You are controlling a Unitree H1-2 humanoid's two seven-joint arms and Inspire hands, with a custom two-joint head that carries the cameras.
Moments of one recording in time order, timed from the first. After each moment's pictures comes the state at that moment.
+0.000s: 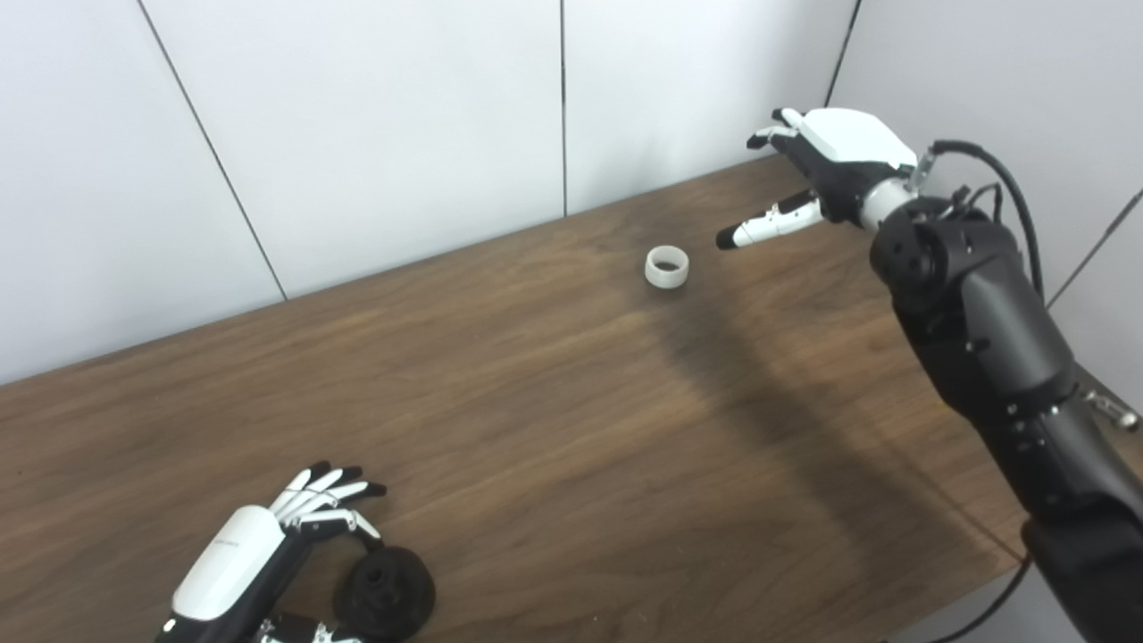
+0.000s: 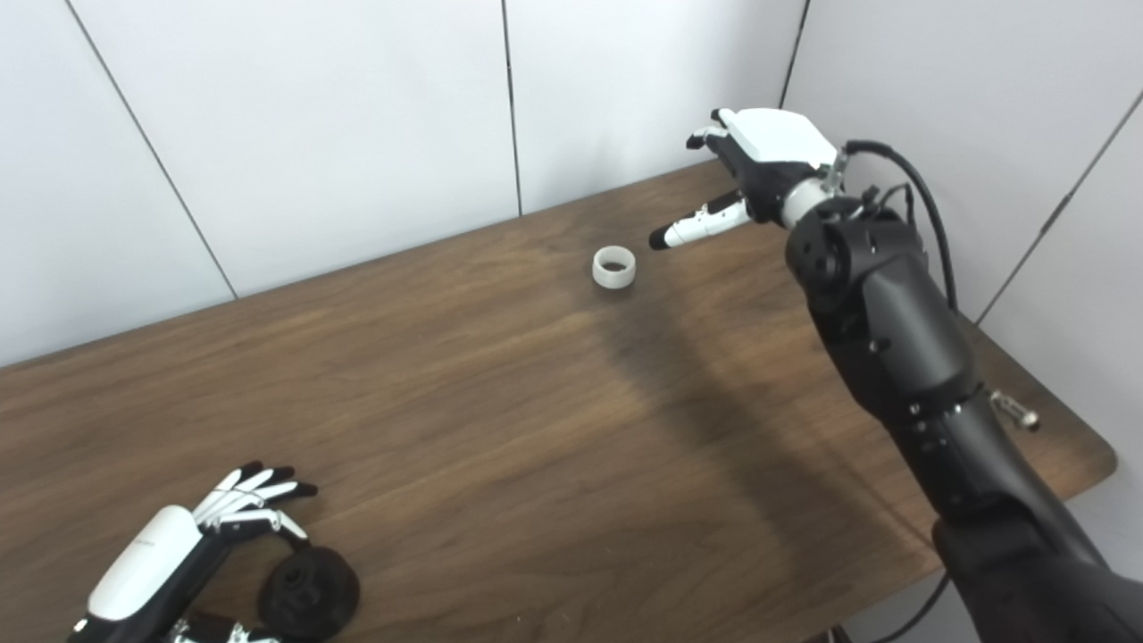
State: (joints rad) left arm -0.16 0.46 -0.36 0.08 0.51 -0.48 -0.18; right arm -0.40 -0.72 -0.06 -0.24 -0.99 0.47 0.73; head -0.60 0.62
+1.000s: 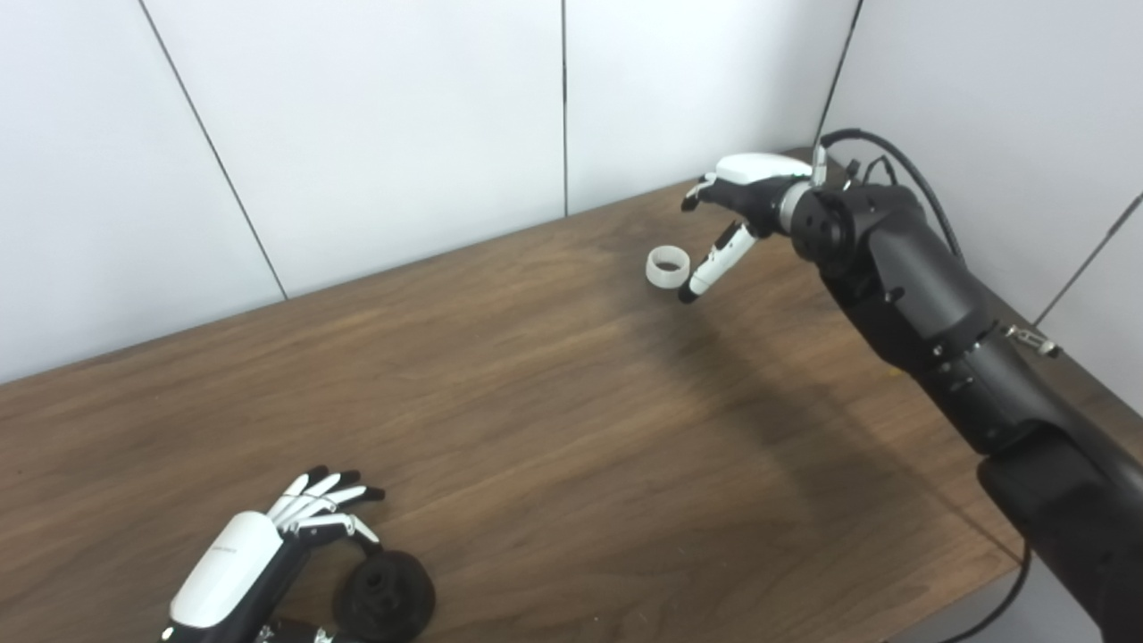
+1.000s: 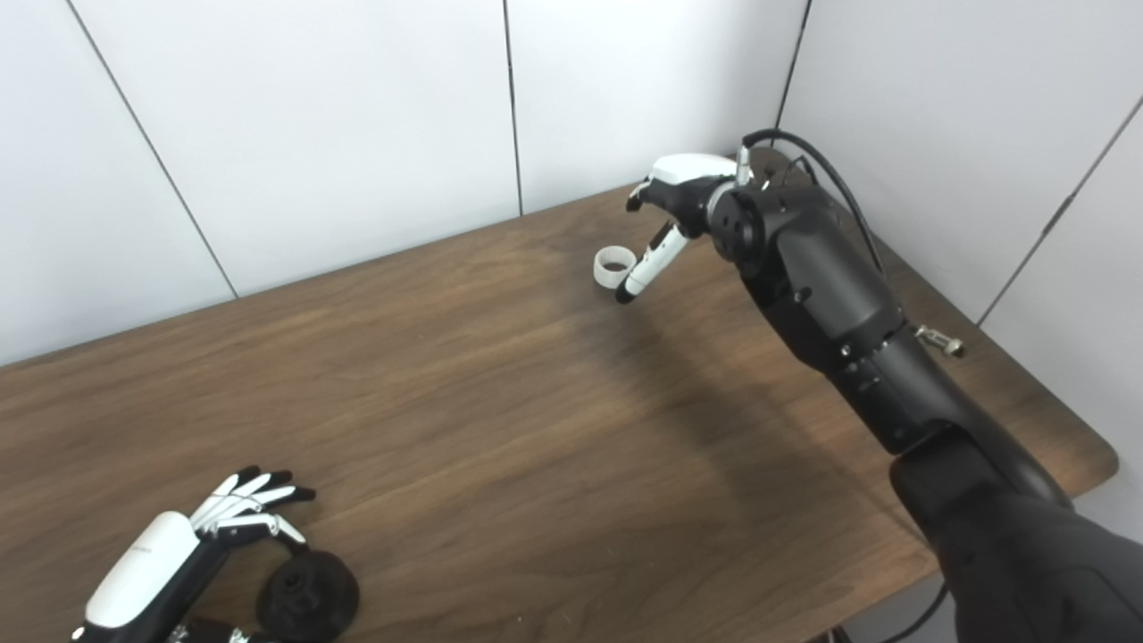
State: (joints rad) left arm -0.15 0.46 -0.35 0.06 0.51 -0.46 -0.17; right arm -0.55 -0.68 0.16 -0.05 -0.98 0.46 0.85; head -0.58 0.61
